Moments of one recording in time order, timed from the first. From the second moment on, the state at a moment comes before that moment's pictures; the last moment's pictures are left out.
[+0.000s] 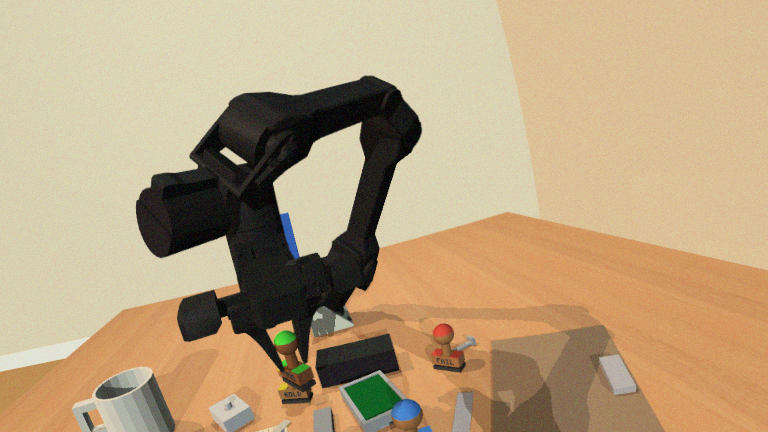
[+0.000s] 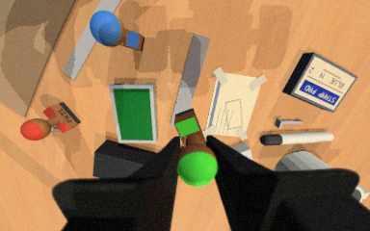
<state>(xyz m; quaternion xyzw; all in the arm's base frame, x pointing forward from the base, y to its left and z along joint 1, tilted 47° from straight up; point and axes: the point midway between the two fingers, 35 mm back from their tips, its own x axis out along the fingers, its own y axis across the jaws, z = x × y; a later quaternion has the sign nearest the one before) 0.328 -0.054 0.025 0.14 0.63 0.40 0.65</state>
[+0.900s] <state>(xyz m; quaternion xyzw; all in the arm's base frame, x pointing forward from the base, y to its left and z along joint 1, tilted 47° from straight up) 0.340 -0.099 -0.034 0.19 0.65 0.35 0.64</state>
